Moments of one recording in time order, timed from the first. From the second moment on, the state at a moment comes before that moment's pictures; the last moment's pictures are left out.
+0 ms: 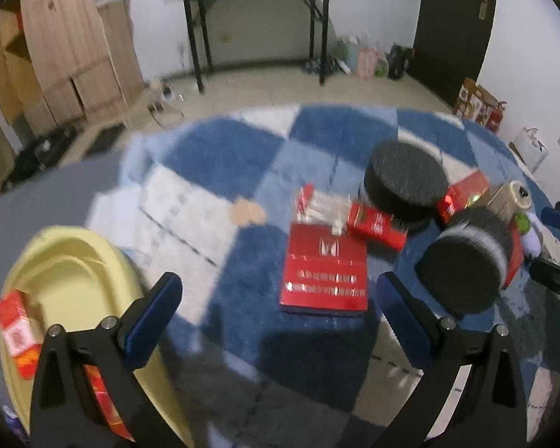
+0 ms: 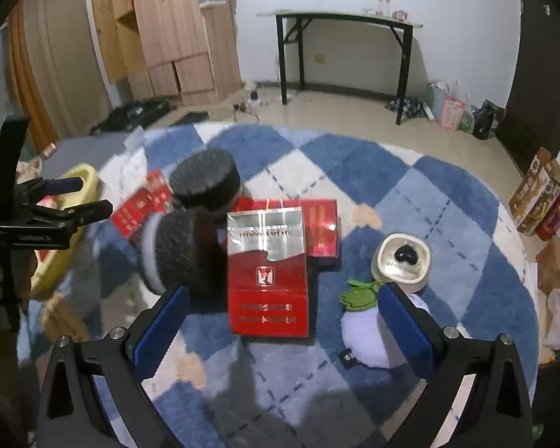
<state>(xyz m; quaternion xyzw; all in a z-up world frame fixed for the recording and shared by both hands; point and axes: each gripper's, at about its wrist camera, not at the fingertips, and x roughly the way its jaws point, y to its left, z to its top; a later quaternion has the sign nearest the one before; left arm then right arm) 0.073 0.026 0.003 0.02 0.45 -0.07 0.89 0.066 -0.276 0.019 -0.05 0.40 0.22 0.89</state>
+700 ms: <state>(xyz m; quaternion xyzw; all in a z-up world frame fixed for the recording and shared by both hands) 0.104 -0.024 0.003 0.13 0.41 -0.21 0.88 0.068 -0.347 0.026 -0.04 0.42 0.15 0.90</state>
